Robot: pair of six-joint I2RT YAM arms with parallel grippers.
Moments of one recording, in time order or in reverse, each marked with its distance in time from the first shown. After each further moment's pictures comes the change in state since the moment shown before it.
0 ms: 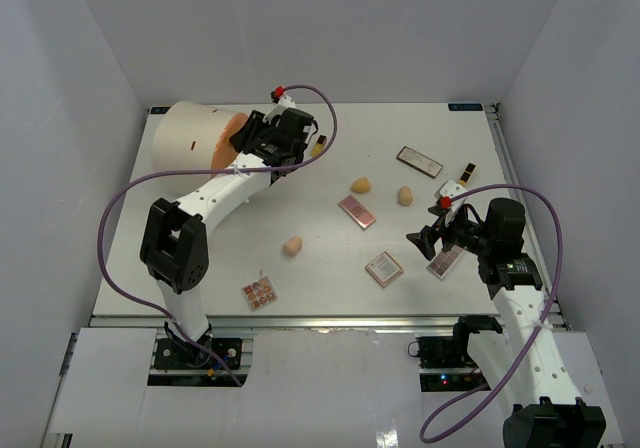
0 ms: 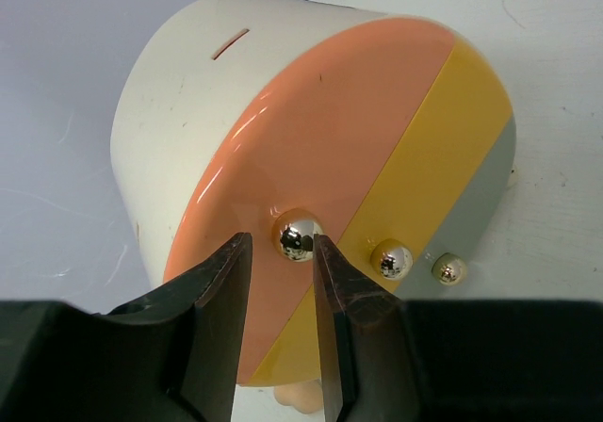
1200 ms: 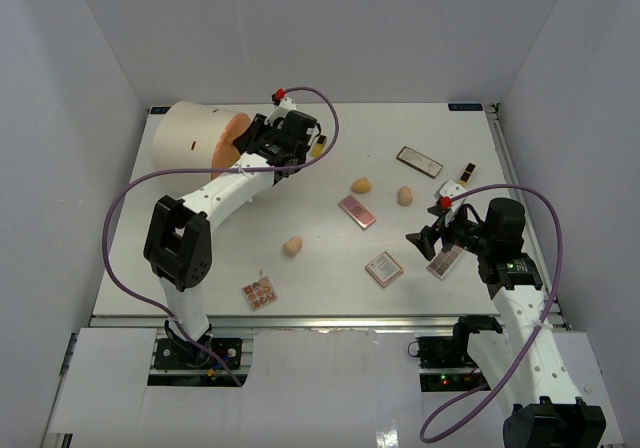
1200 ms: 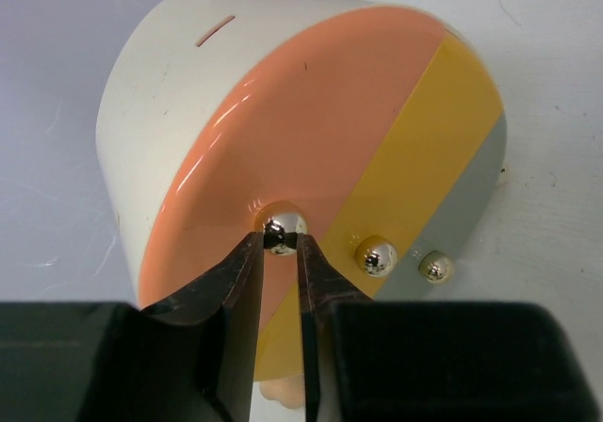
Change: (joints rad) left arm -0.010 0.029 0.006 -0.017 -0.018 -0.061; right arm 0.000 0.002 0.000 0.000 -0.008 0.000
